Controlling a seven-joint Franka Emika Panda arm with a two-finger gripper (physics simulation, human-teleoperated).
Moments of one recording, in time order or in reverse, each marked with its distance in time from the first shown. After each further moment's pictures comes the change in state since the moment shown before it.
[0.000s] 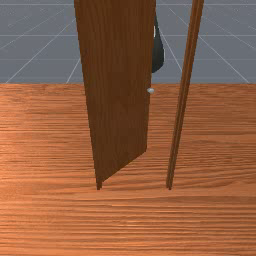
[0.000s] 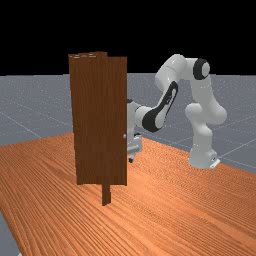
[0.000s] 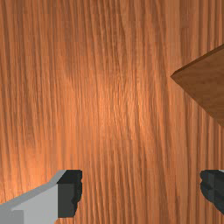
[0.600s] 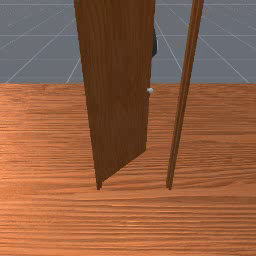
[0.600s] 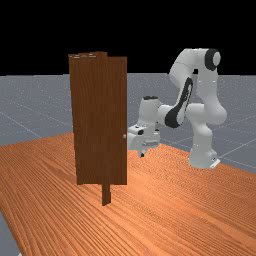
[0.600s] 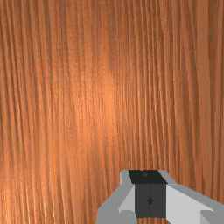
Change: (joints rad) arm -0.006 -0.348 -0.012 -0.537 -0.053 0.324 0.032
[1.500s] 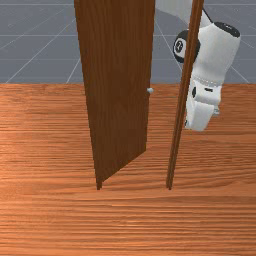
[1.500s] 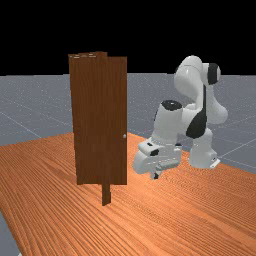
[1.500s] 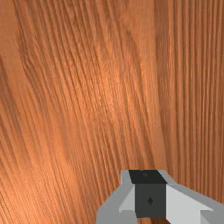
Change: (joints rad) arm 0.227 0.470 0.176 0.807 -0.213 -0.530 0.599
